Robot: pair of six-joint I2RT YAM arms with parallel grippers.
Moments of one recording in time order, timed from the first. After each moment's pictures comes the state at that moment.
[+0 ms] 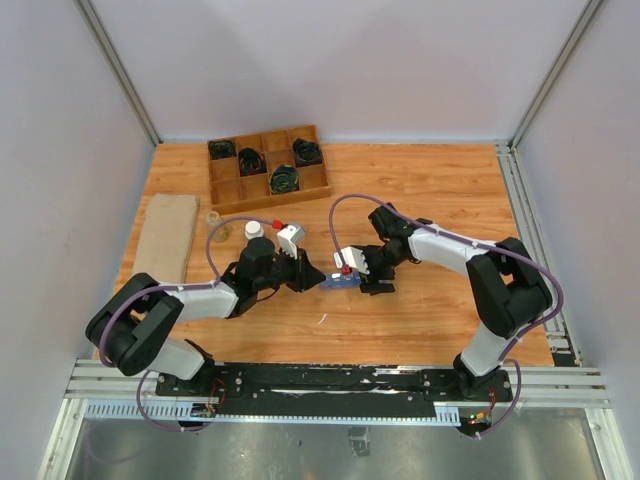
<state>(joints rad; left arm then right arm) -0.63 1.42 0.41 0.63 0.38 -0.45 0.55 1.70 1.00 -0.60 -0.52 -1.24</state>
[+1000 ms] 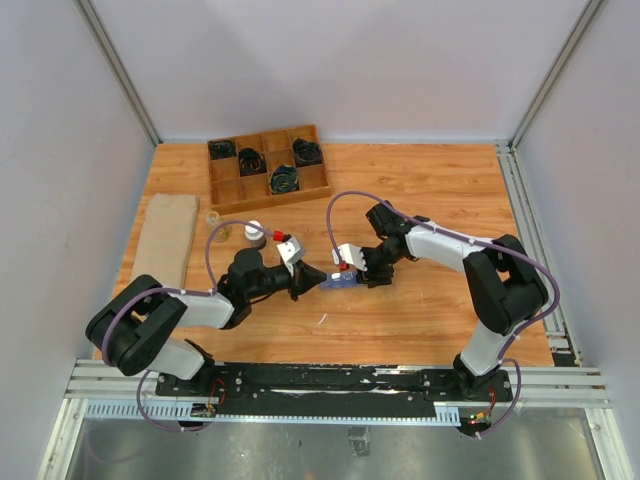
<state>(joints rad) -0.63 1.42 0.29 0.98 0.54 -0.13 0.55 1.72 1.03 -0.60 -0.47 -1.19</state>
